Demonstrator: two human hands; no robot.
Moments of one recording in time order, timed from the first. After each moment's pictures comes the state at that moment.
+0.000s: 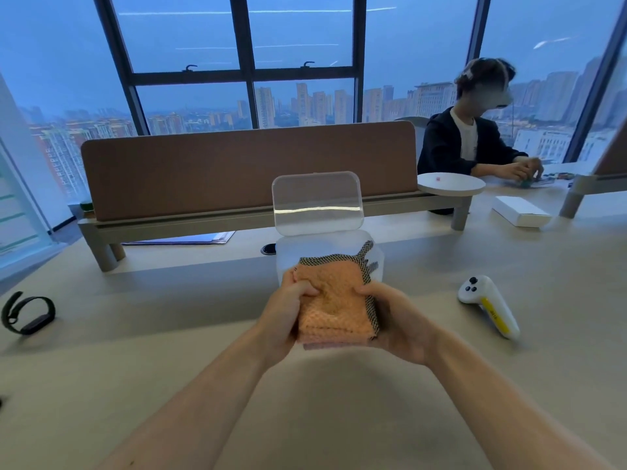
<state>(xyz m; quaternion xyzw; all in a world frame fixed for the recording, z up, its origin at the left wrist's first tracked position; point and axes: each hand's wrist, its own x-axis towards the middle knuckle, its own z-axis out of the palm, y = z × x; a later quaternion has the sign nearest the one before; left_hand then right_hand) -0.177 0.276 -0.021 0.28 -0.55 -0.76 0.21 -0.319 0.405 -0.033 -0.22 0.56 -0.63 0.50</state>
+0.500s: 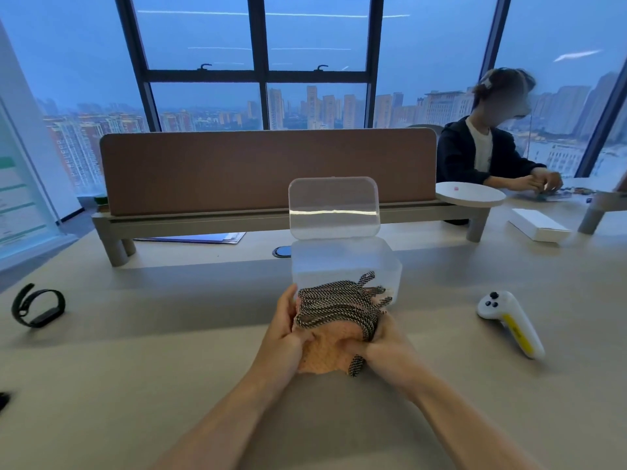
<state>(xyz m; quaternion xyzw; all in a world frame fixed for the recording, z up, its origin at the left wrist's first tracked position) -0.149 0.261 -0.072 0.26 -0.64 -0.64 0.31 -0.286 0.381 -0.067 -0.38 0.62 -0.61 0.31</state>
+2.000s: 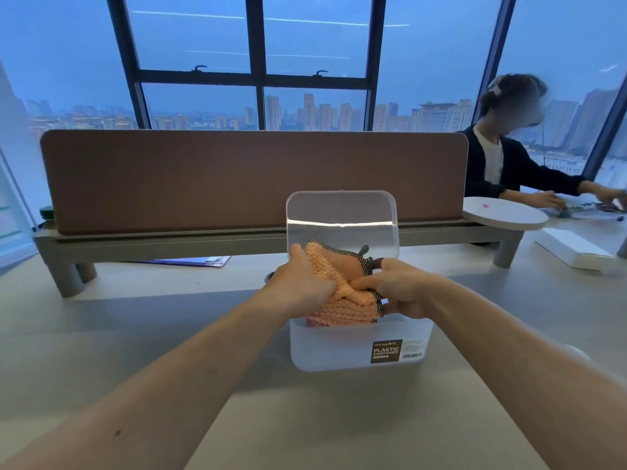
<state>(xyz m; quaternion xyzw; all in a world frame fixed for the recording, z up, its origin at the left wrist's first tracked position) -0.252 0.148 0.024 0.38 -0.83 -0.39 0.14 -0.406 0.247 0.020 -0.31 0.75 -0.44 0.38</state>
